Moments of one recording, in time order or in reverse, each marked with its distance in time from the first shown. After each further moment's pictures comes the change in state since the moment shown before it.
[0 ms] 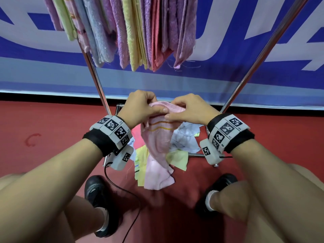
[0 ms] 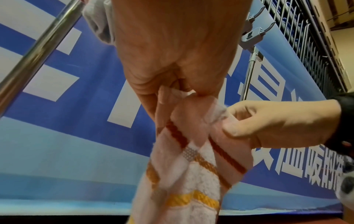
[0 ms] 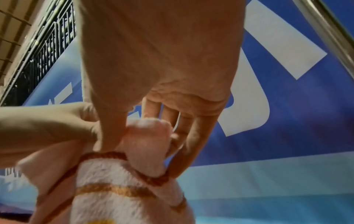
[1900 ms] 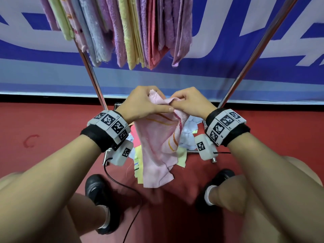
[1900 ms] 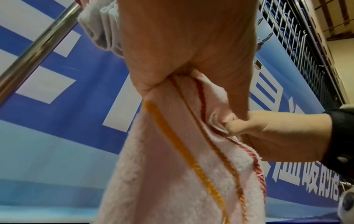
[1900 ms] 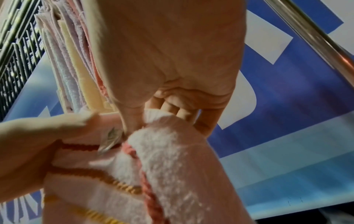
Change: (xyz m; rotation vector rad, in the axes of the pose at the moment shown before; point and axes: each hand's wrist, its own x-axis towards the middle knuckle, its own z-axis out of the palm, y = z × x) left_hand -0.007 0.026 -0.008 -0.213 -0.098 -0.054; right_hand 0.002 -0.004 -0.002 0.187 0.093 0.086
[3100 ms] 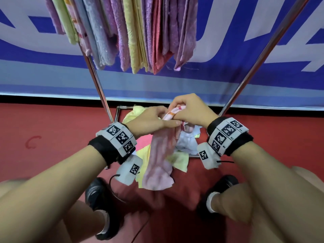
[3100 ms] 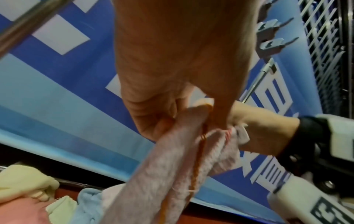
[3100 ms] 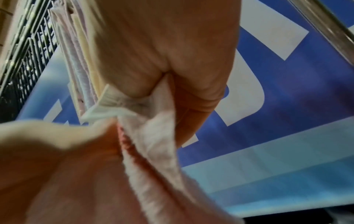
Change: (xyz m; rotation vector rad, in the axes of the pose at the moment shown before) left_hand -0.002 -0.015 0.031 -0.160 -0.222 -0.153; right_hand 0.000 0.003 0.008 0.000 -0.023 -0.062
